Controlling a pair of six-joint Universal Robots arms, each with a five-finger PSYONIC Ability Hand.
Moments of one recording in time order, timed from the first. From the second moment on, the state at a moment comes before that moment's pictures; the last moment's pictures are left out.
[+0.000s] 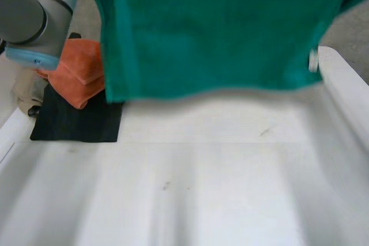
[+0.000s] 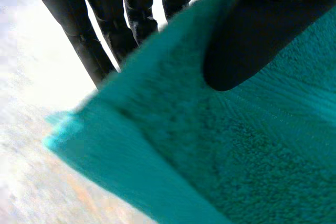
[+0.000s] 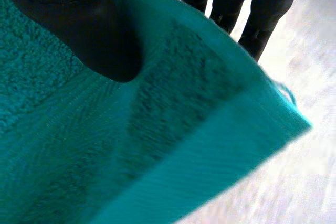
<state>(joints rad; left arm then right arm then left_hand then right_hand) 4.39 -2.18 -0.71 3.56 -1.36 3.49 1.65 -1.13 1.00 -0.52 1.49 2.99 1.17 1.20 1.19 1.20 0.99 1.13 1.18 1.19 1.20 1.00</state>
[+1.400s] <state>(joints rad) 4.34 -2.37 -1.03 3.13 -1.39 3.83 1.63 -0.86 1.25 -0.18 1.42 2.43 1.17 1.20 1.19 1.20 1.00 1.13 1.18 1.19 1.20 1.02</state>
